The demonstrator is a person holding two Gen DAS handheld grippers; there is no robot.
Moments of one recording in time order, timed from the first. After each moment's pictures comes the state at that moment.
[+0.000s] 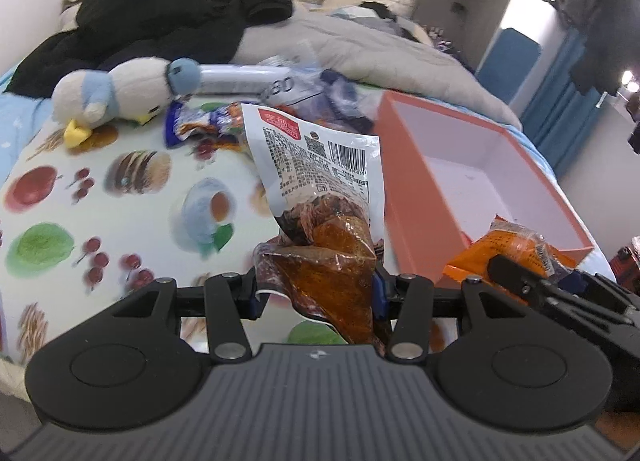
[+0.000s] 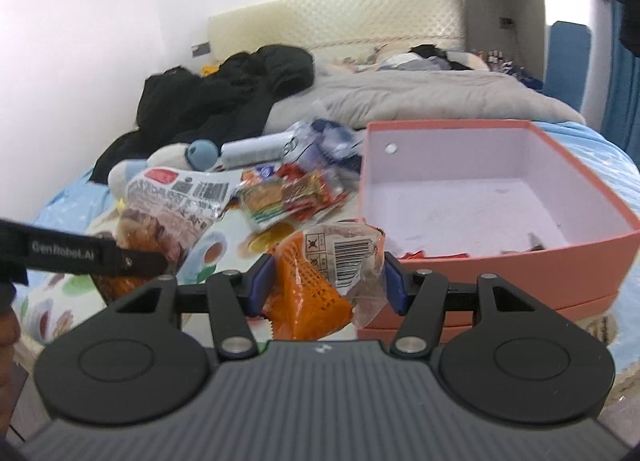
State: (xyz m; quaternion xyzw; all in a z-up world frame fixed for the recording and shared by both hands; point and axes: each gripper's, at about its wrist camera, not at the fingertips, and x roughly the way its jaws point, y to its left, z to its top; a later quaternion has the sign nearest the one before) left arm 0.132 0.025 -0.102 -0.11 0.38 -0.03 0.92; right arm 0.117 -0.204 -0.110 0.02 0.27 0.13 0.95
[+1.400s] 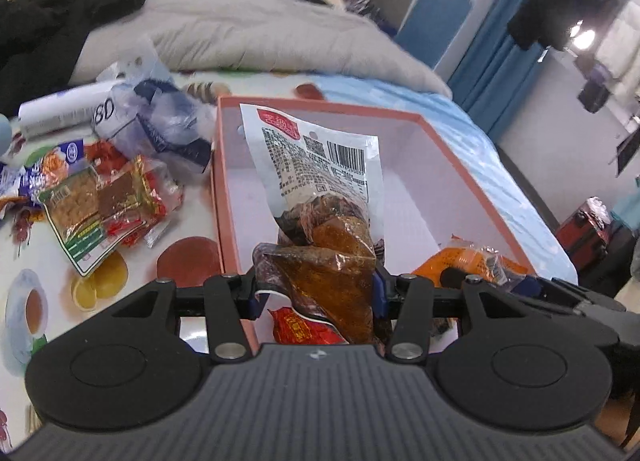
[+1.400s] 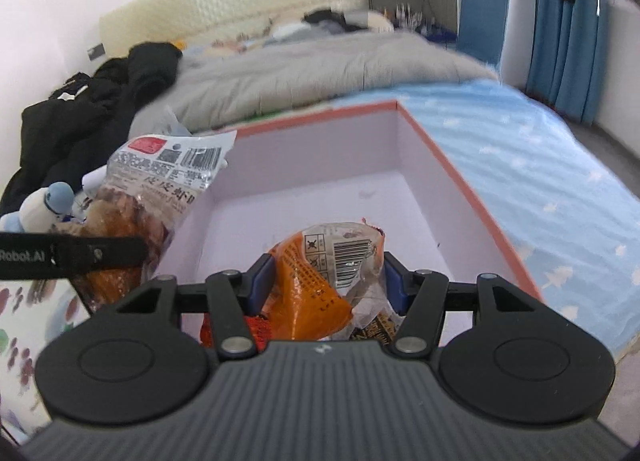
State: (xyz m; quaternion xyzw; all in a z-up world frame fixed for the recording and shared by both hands) left arm 0.317 -0.130 -0.104 -0.09 0.43 -0.15 0.89; right arm 0.255 -0.338 -0.116 0.06 0.34 0.02 0.94
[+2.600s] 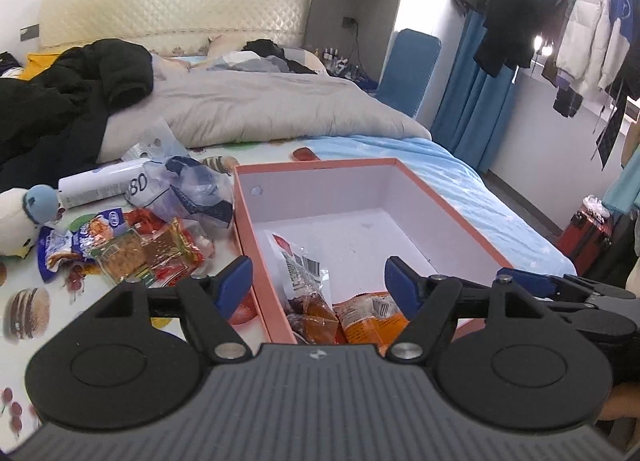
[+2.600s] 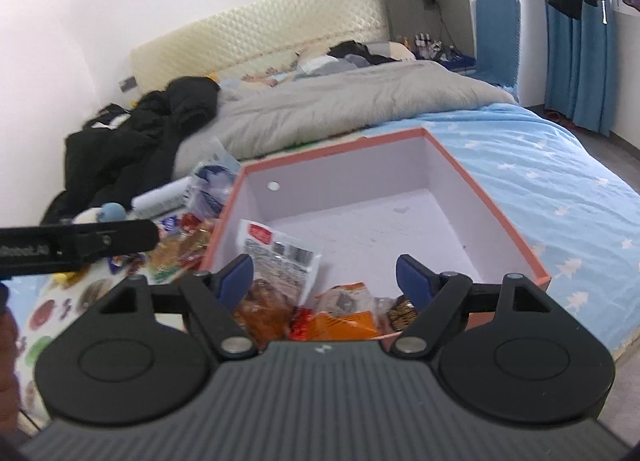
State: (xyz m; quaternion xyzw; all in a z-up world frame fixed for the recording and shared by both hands) left arm 0.211 -0.099 -0.048 -0.04 0.31 -0.16 0.94; right arm 0.183 -0.316 -0.082 0.08 0.28 0.06 0.95
